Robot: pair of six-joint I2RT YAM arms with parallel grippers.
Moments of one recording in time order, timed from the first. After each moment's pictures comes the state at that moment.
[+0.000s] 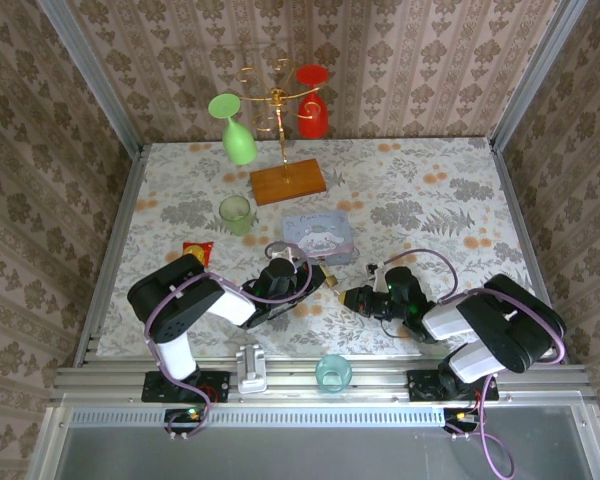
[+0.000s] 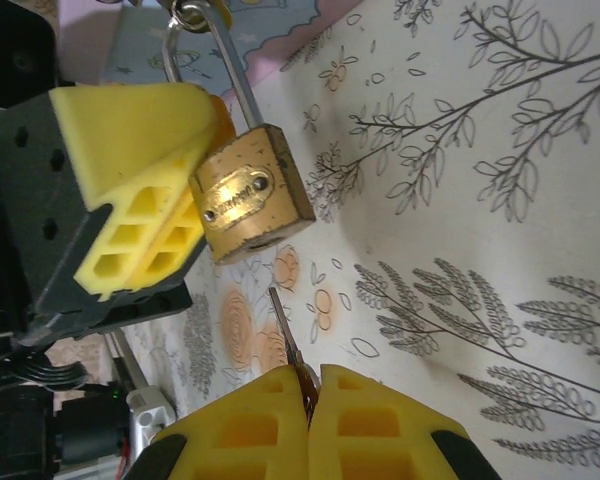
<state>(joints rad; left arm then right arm) -0.92 1.77 0.49 0.87 0.07 -1.27 0.55 1.49 0.17 0.78 -0.46 0.99</state>
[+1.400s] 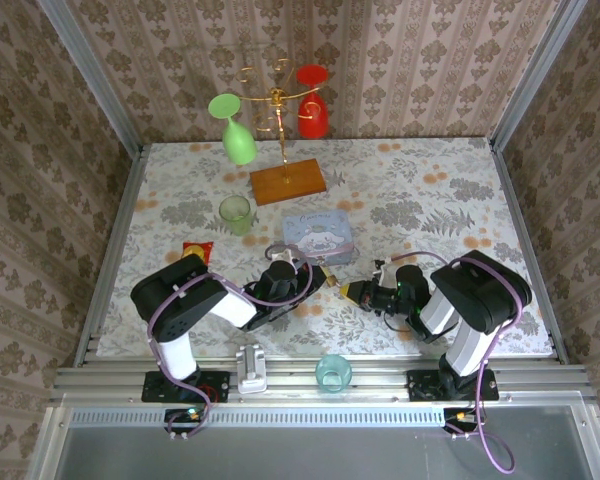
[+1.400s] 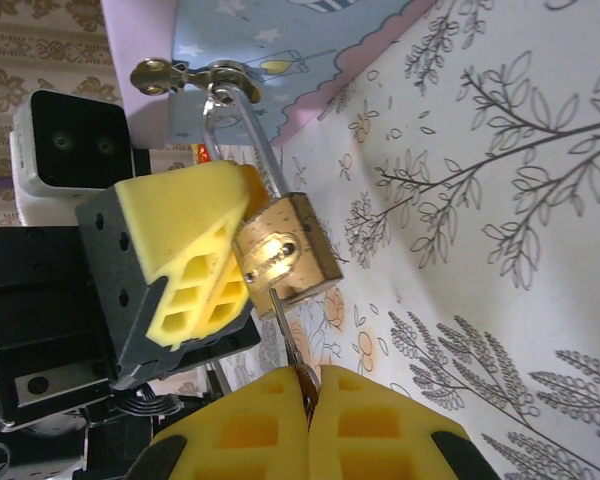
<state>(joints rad) -0.94 1.79 0.49 0.91 0.04 -1.28 0.44 1.74 0.14 1.19 -0.63 1.16</state>
